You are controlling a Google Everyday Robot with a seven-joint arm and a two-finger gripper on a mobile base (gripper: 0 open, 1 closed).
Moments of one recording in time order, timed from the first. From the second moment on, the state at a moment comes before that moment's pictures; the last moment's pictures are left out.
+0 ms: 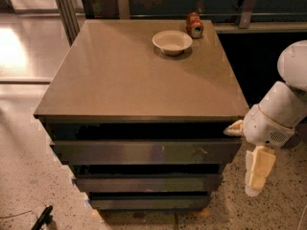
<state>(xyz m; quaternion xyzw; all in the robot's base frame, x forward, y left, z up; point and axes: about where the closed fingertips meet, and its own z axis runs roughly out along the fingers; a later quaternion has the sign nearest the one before) 0.398 -0.207 0.761 -0.65 0.73 0.20 0.05</state>
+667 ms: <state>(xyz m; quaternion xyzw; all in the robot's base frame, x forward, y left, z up) 0.388 -0.203 0.737 -0.66 0.71 0.22 0.04</state>
